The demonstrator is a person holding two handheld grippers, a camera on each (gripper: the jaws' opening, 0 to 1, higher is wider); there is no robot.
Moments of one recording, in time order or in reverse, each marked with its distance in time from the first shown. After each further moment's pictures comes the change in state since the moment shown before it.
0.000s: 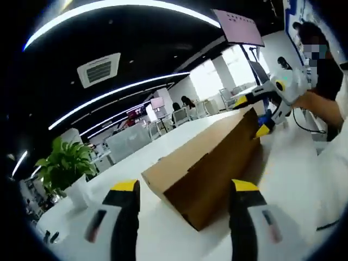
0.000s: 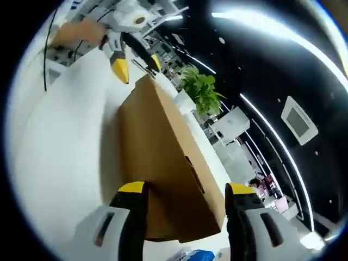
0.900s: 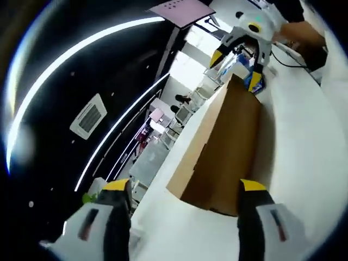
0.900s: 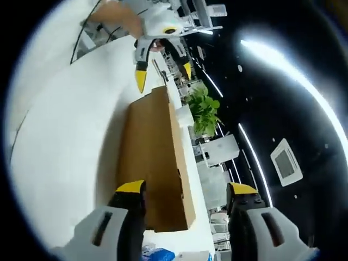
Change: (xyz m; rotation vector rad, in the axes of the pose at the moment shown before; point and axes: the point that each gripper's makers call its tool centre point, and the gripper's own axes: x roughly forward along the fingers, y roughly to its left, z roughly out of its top) left arm -0.003 0.010 0.009 0.491 0.034 0.113; right arm -0.040 -0.035 0.017 -0.228 -0.075 -0.168
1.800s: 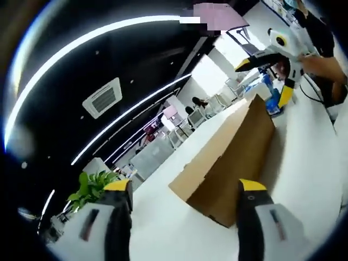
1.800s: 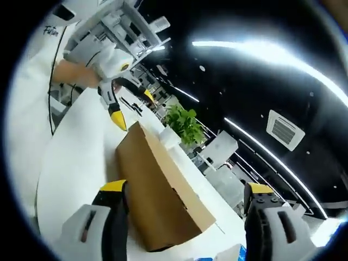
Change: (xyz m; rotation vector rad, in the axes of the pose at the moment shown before) left arm -0.006 0.010 -0.001 -0.139 0.027 0.058; right arm -0.010 0.000 0.024 0.443 -0.129 0.004
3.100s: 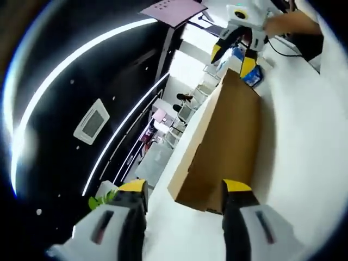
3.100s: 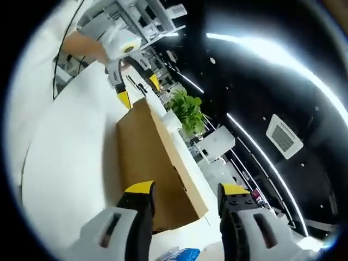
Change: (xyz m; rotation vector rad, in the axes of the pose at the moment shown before) left arm 0.008 -0.012 -0.007 0.222 0.044 0.005; right arm 0.001 0.004 -0.026 -0.223 0.107 -0.016
